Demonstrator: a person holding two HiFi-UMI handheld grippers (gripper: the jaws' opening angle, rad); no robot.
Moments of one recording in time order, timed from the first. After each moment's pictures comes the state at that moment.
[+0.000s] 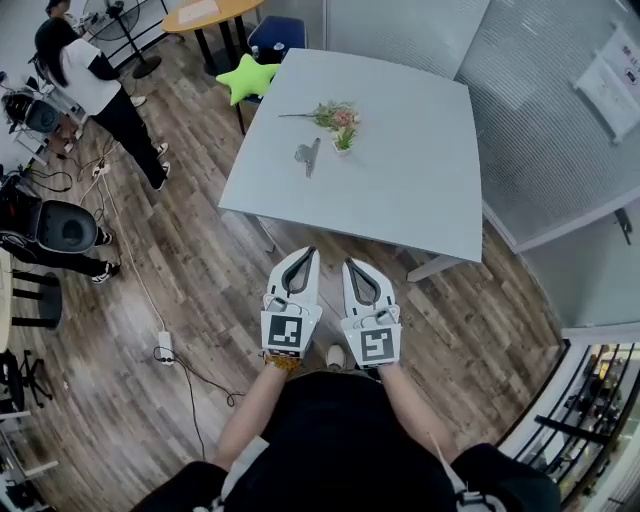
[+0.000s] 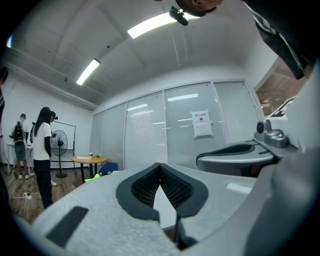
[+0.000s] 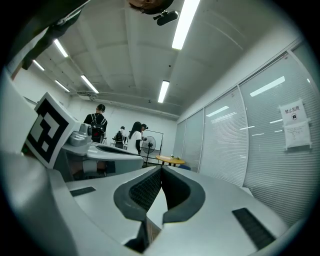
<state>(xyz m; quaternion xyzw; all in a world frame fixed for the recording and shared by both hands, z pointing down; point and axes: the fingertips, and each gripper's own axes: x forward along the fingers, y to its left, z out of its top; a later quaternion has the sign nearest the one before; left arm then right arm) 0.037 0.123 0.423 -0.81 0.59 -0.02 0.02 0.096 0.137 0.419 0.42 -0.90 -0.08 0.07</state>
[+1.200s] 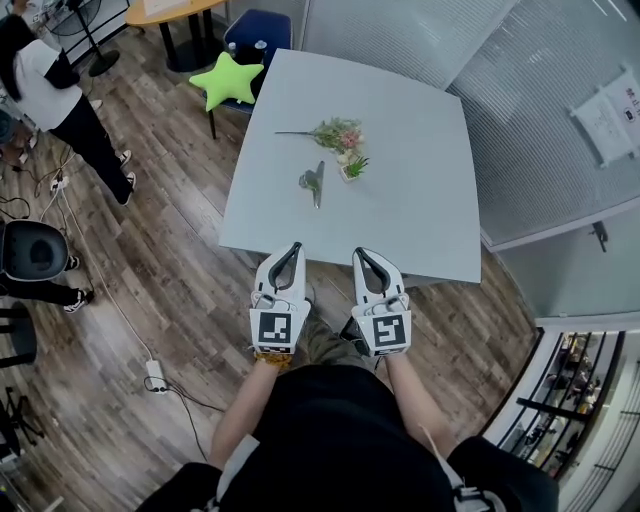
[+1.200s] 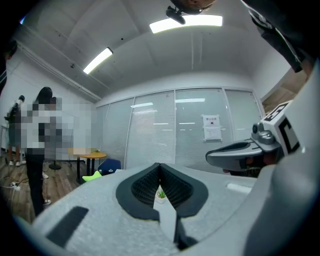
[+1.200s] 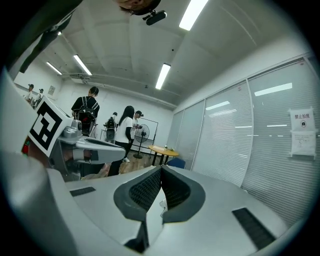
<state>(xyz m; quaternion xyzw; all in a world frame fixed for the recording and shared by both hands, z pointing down) -0.124 -0.015 0.440 -0.82 0.57 0.02 -0.02 -0.018 -0.014 0.430 0.46 -0.87 -0.08 0.14</state>
